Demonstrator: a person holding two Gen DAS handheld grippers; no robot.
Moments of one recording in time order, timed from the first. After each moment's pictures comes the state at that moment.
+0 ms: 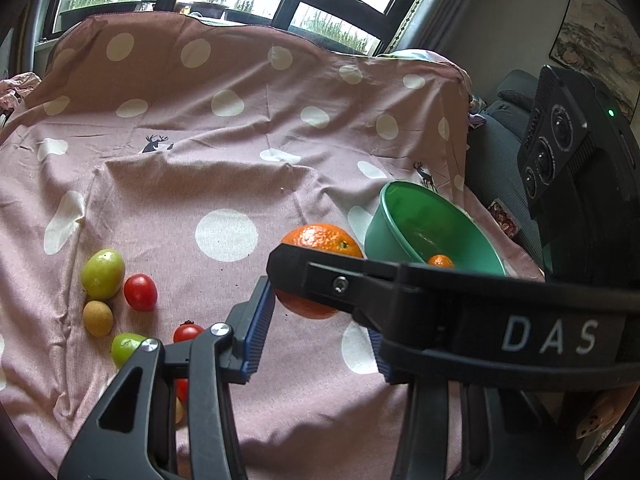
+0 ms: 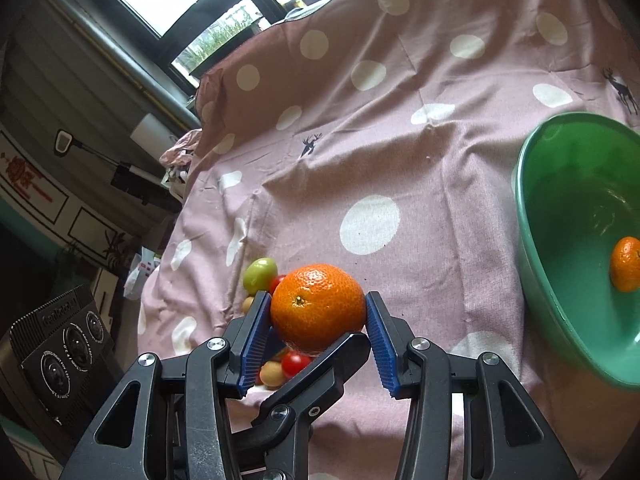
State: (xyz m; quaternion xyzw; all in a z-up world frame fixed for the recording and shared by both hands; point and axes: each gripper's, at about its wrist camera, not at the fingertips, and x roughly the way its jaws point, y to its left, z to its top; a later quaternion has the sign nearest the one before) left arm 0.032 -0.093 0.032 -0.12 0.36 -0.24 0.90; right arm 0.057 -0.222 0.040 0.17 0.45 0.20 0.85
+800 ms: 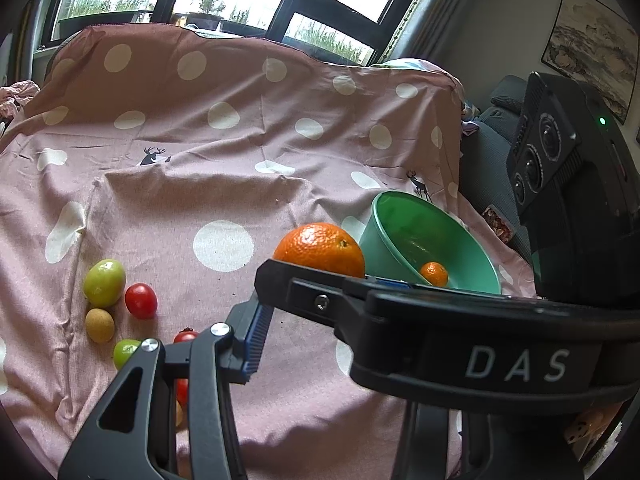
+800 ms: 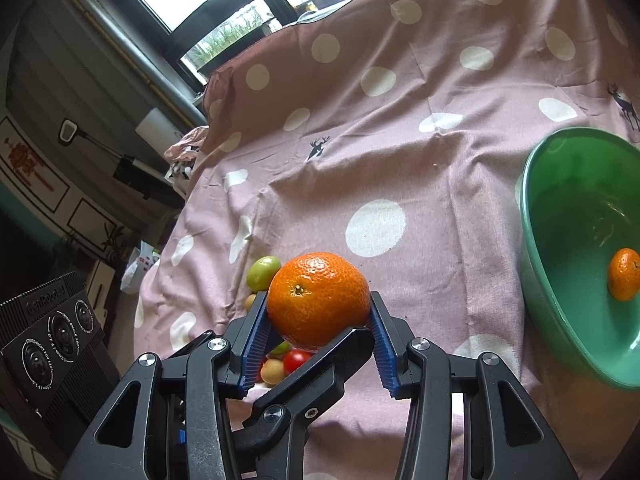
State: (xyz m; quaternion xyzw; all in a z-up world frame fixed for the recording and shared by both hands) left arm 0.027 -0.092 0.037 -0.12 0.34 -0.24 0.90; right arm 0.053 -0.214 0.040 0.16 0.45 0.21 0.86
